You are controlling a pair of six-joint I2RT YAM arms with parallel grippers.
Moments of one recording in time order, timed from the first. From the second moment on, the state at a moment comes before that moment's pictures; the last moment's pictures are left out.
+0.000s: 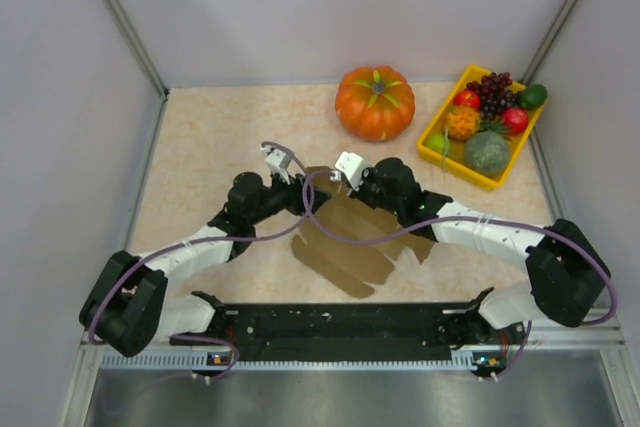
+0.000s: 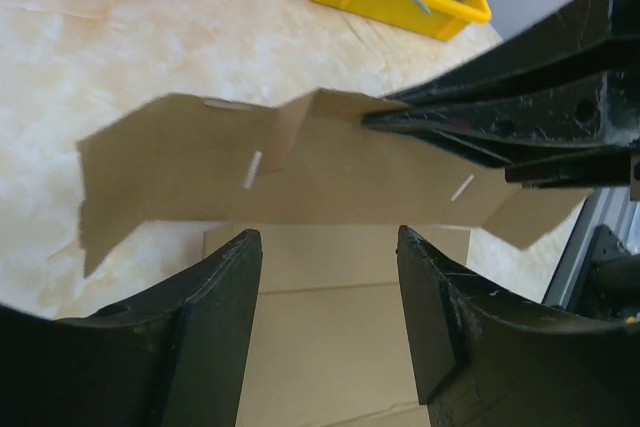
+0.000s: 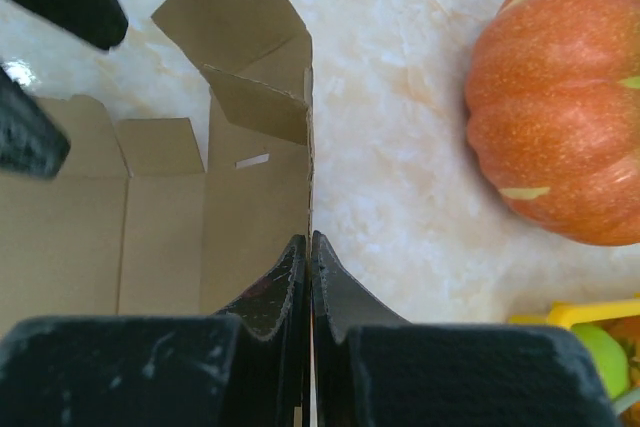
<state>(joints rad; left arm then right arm) -0.50 1.22 0.50 0.55 0.39 -0.45 0.79 1.38 0.81 0.11 0.06 -0.43</state>
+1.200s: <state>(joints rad) -0.60 1.42 0.67 0.49 0.21 -0.21 0.81 1.43 0.82 0.10 0.05 -0.59</state>
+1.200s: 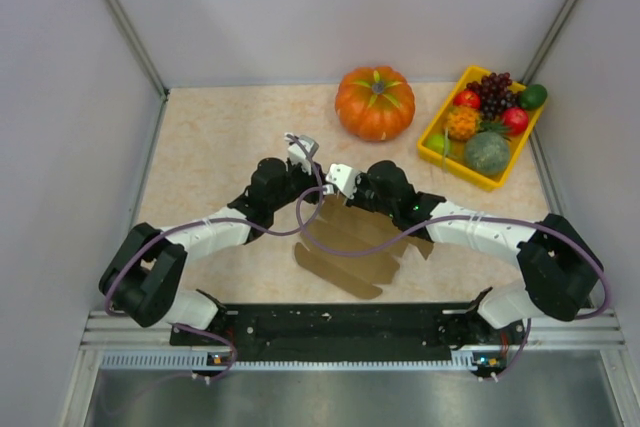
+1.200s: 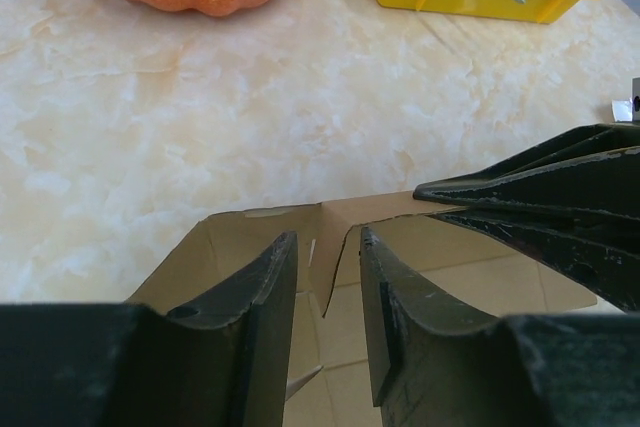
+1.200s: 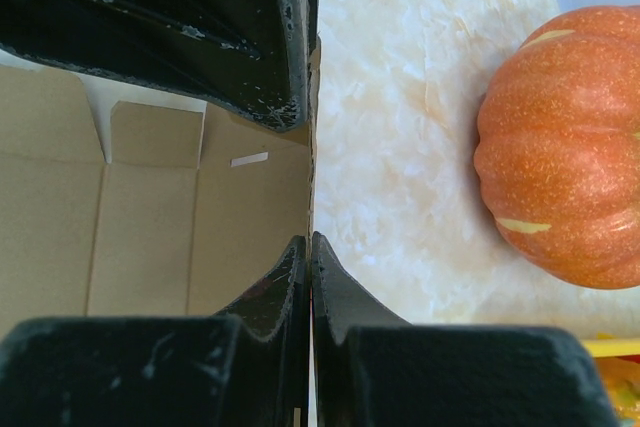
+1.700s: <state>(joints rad) -0.60 1.43 0.67 0.49 0.24 -0.18 0.81 1.43 0.82 0.10 0.04 -0.60</state>
